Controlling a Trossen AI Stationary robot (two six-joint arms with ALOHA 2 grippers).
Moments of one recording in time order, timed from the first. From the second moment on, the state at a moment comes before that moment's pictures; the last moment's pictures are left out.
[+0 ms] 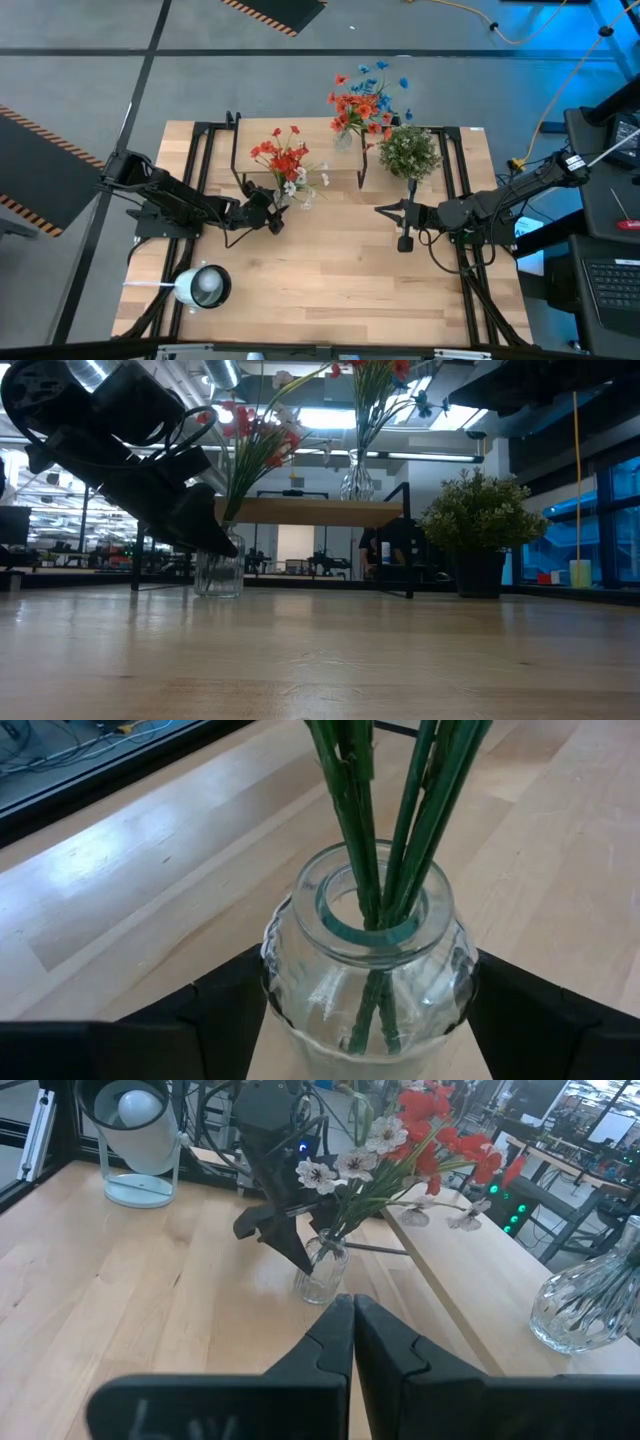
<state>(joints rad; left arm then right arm) -0.16 1.42 0.36 0.33 -0.74 -0.53 0.40 0.90 0.48 0.19 0.60 -0.14</state>
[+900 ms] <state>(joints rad) -0.23 1.15 0.44 0.10 -0.67 -0.44 0.40 0.90 0.48 0.19 0.60 -0.14</state>
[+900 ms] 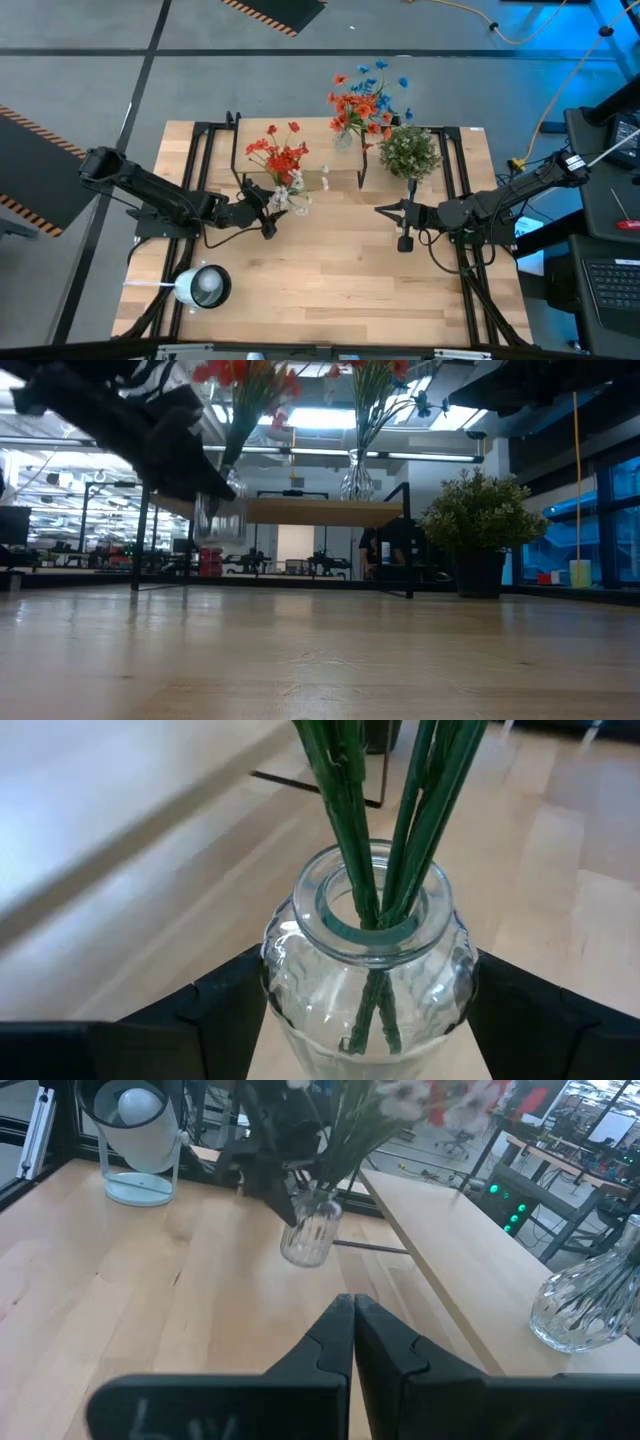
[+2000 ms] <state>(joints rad) -0.02 0.96 0.71 -0.26 -0.78 -0.21 0.40 0.90 0.48 0.17 0.60 -0.14</state>
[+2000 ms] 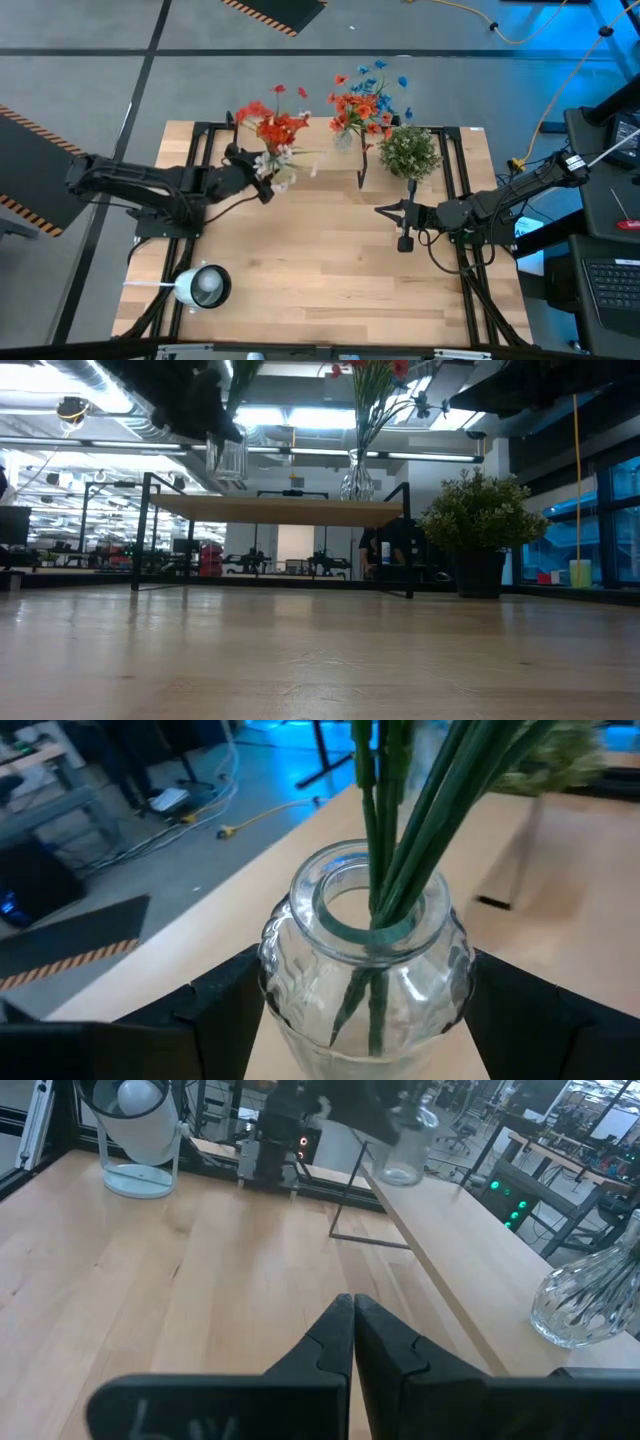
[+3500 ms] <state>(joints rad) 0.44 1.11 0.67 0.01 -0.44 -0.11 0.40 0.90 0.48 0.15 0.60 -0.14</state>
